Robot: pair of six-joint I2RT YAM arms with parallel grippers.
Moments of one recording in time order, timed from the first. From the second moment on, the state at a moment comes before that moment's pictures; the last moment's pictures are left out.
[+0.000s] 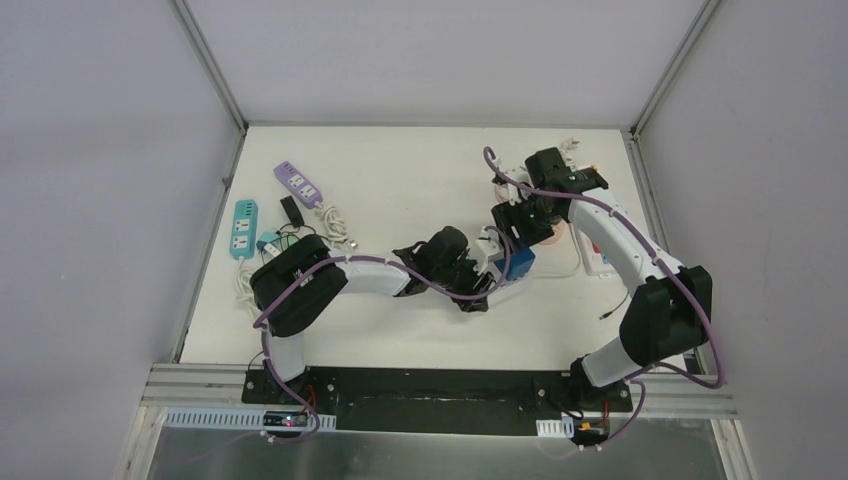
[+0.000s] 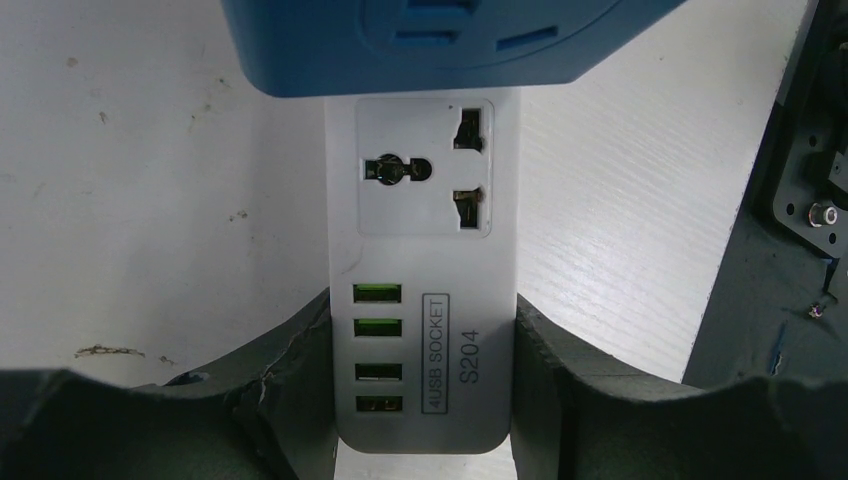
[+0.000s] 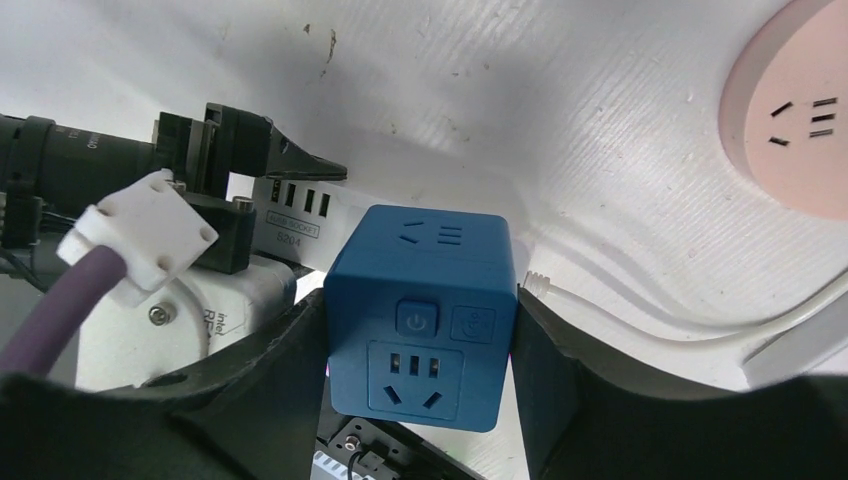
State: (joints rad) left arm -0.96 1.86 0.99 0.23 0.36 -0.16; right arm 0.37 1.53 1.32 -1.03 -0.30 -0.17
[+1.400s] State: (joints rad) left arm -0.98 1.27 0.62 0.49 0.09 -0.14; right arm 0.08 1.45 1.13 -0.88 -0.87 0.03
